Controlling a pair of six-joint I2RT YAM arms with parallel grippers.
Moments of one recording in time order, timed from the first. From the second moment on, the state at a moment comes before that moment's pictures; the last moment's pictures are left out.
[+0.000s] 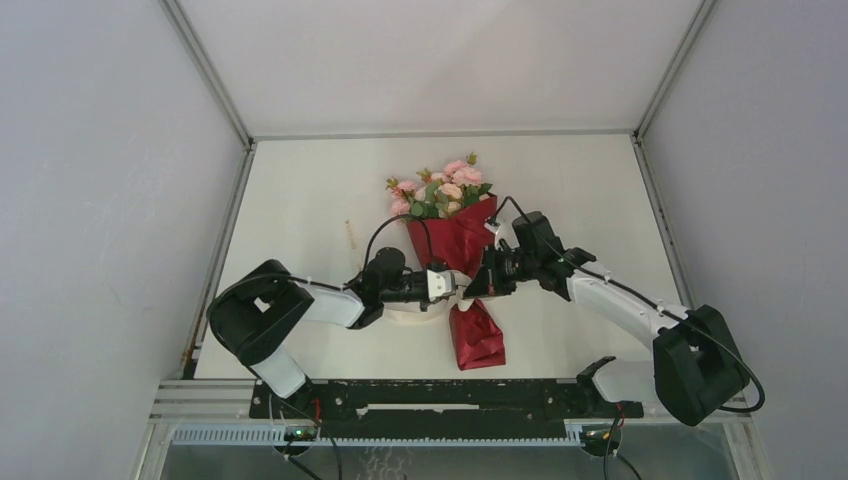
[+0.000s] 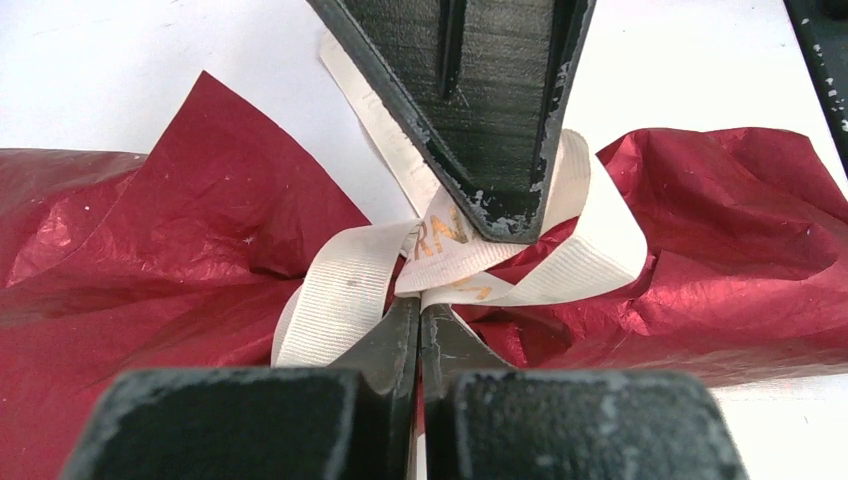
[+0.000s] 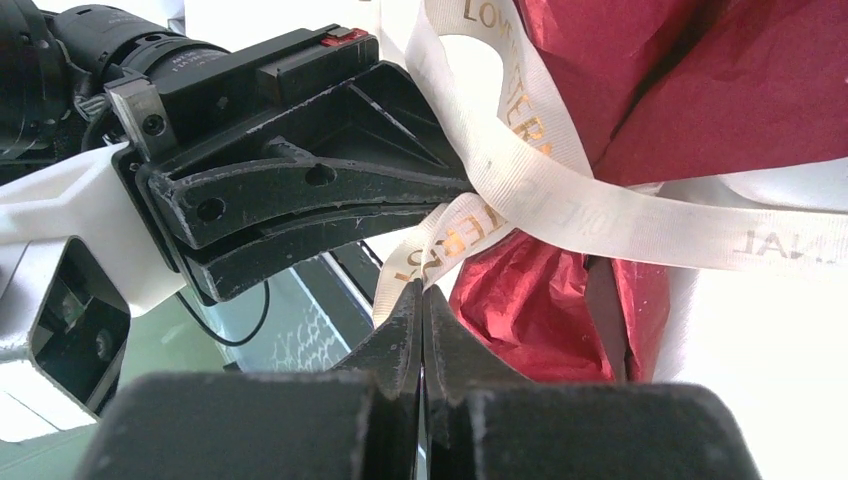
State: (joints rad) left arm -0.79 1.64 0.53 0.81 0.62 0.44; right arm 0.53 1.28 0.74 -0.30 -0.64 0.57
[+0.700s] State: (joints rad) left arm -0.81 1.64 0.53 0.77 0.59 0.45; right arm 0.62 1.10 0.54 -0.15 -0.55 0.43
